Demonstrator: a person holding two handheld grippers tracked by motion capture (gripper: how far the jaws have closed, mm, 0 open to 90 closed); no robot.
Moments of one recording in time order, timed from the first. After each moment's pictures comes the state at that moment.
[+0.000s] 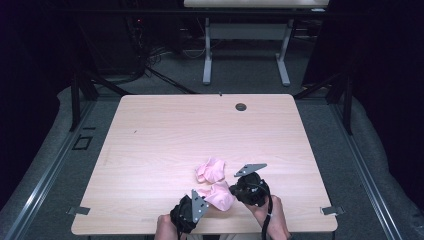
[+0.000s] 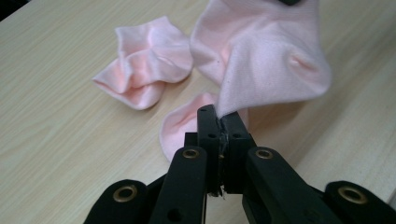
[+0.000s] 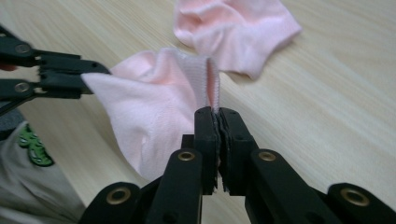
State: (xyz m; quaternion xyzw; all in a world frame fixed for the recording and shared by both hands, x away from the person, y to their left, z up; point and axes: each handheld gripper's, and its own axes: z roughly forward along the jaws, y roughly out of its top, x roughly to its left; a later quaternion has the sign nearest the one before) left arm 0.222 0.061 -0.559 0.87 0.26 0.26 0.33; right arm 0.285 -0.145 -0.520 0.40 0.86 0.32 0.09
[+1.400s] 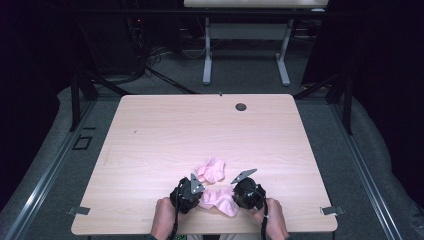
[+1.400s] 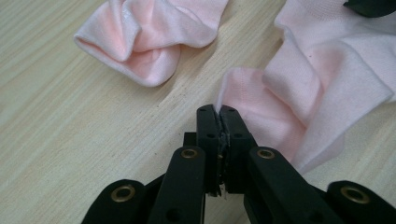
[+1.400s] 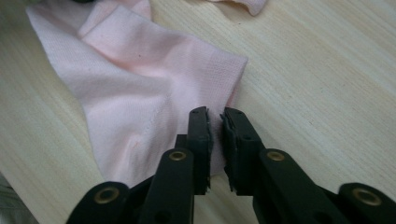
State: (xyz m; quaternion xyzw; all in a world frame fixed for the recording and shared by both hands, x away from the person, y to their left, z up) left arm 0.284 0.077 -0.569 0.89 0.32 0.17 0.29; right arm 0.291 -0.141 -0.555 0.39 0.89 0.23 0.08
